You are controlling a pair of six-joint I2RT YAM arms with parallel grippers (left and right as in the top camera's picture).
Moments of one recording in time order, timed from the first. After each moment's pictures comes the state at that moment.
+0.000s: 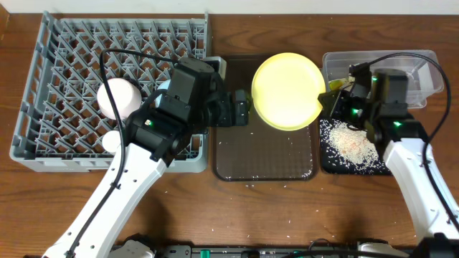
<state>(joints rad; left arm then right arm) -0.49 1.35 1.31 -0.74 0.22 -0.49 0.00 1.39 0.95 -0.35 -0.54 0.39</state>
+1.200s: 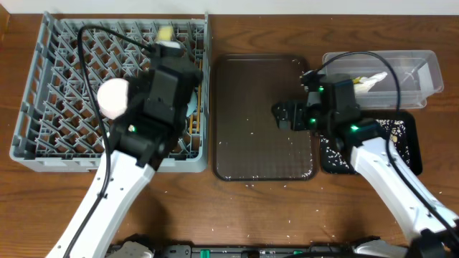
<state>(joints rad) -0.40 1.31 1.31 -0.71 -0.76 -0.01 0.31 1.45 0.95 -0.36 -0.23 0.31</state>
